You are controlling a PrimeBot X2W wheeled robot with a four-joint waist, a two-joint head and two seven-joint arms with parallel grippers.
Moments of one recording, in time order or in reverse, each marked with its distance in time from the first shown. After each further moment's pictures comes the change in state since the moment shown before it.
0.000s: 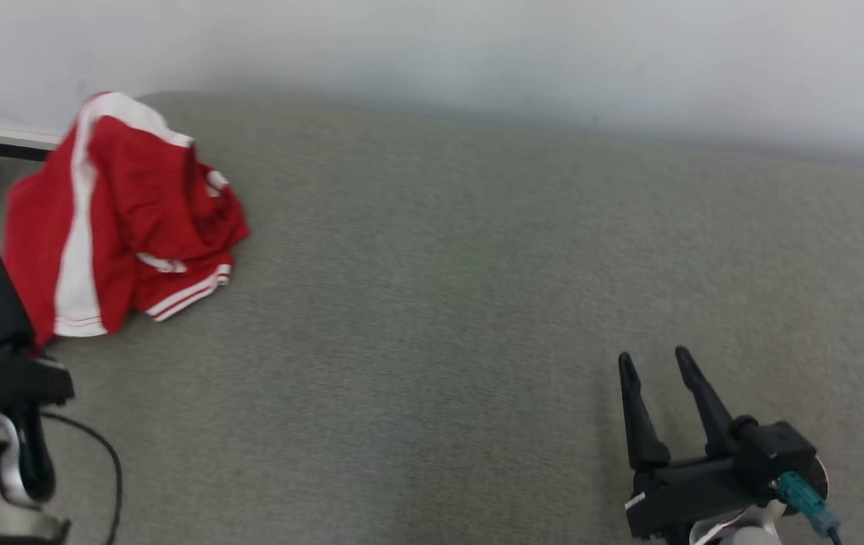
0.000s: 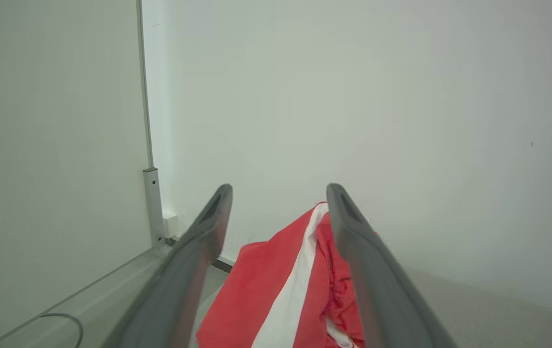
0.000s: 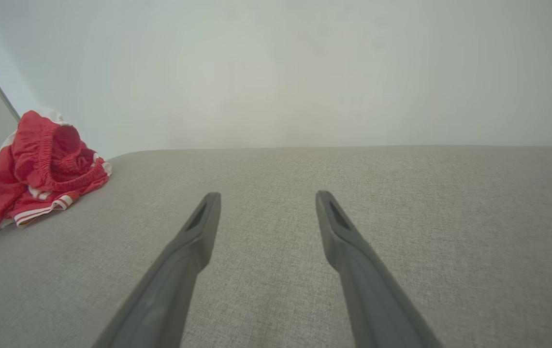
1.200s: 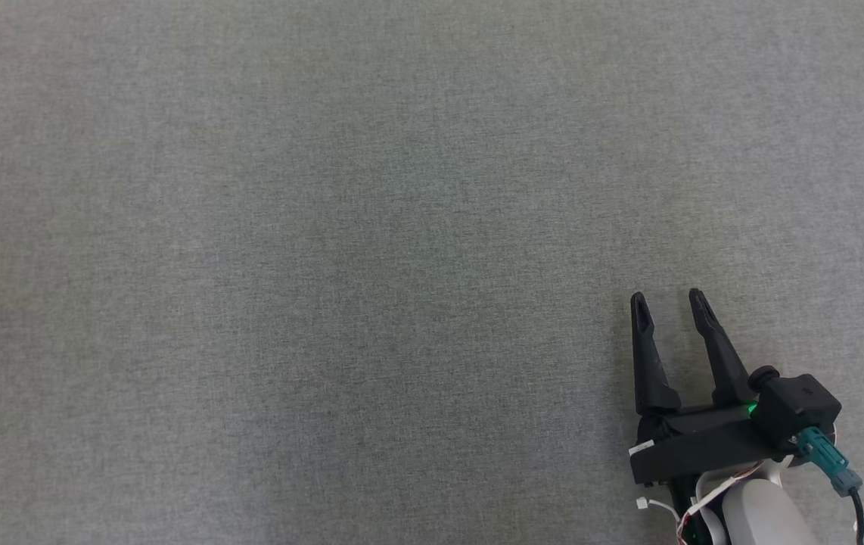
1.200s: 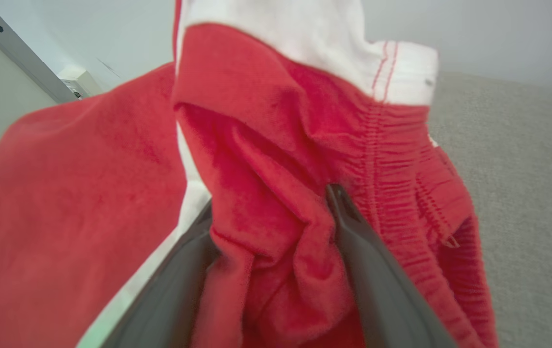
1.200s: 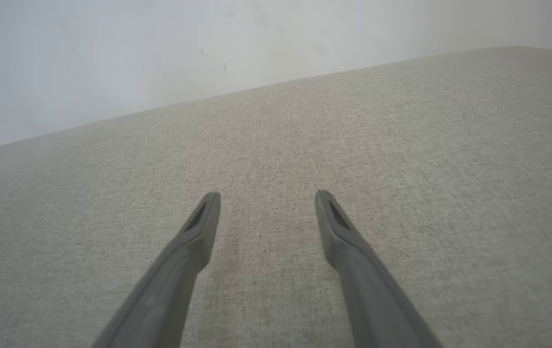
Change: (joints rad) left arm -0.367 0.425 -0.284 0.604 -0.273 -0.004 0.256; right arm -0.096 -0.001 -0.016 -0.030 0.054 0.000 0.000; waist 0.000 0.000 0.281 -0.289
